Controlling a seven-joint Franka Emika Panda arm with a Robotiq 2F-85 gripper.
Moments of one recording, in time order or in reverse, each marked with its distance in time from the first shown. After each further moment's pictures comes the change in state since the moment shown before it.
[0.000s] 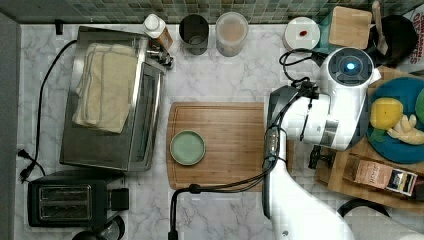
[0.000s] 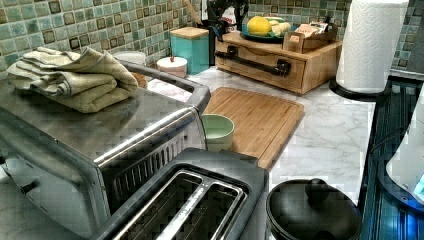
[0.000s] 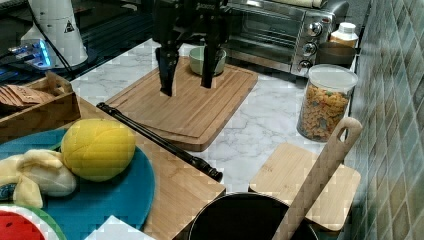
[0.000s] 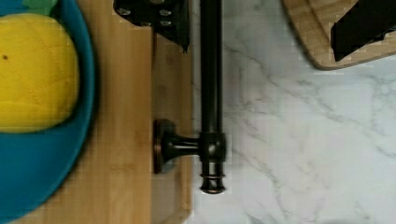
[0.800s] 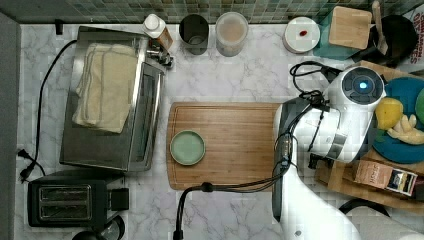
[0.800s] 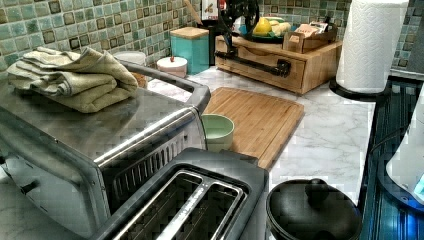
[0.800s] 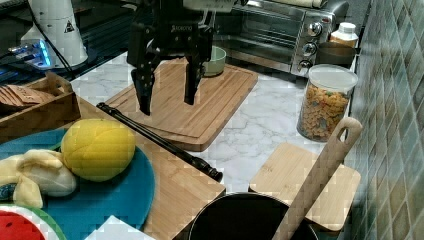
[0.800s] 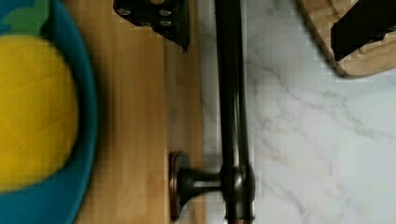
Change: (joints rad) arm -0.050 -0.006 -0.001 -0.104 0.048 0.082 0.002
